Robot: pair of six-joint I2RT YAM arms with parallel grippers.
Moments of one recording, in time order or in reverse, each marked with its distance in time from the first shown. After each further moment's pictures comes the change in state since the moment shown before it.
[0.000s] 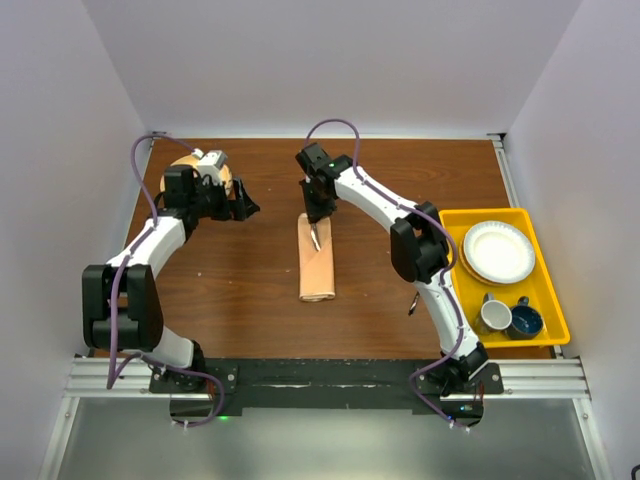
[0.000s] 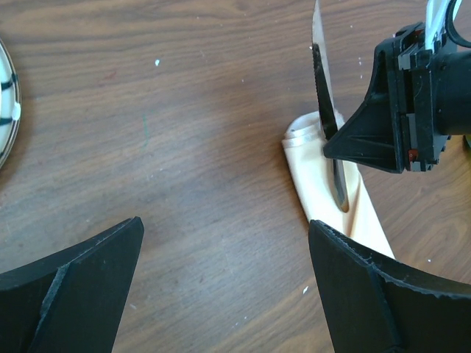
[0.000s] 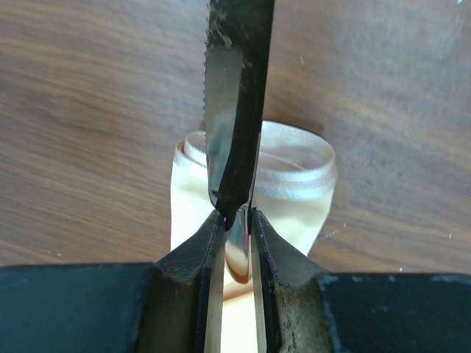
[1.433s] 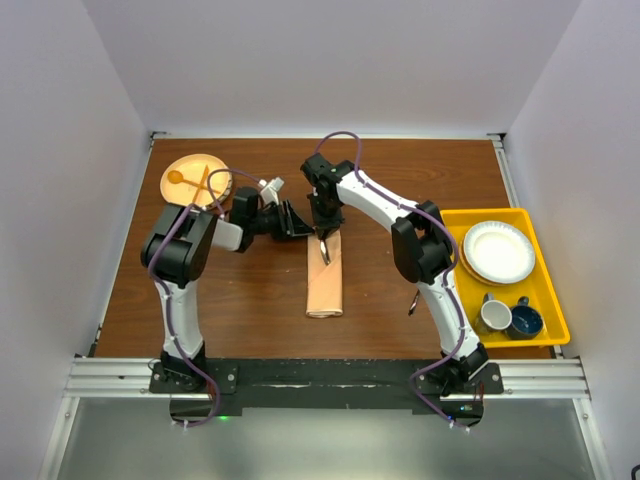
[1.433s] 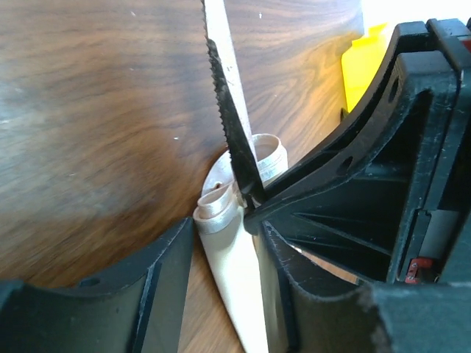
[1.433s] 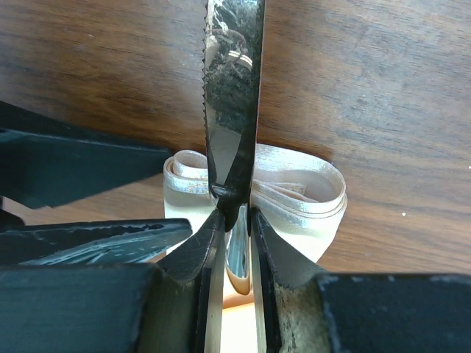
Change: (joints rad) left arm -0.283 0.542 -0.017 0.642 0.217 -0.563; right arm -0.007 -0.032 -0.111 -0.096 -0.022 0.046
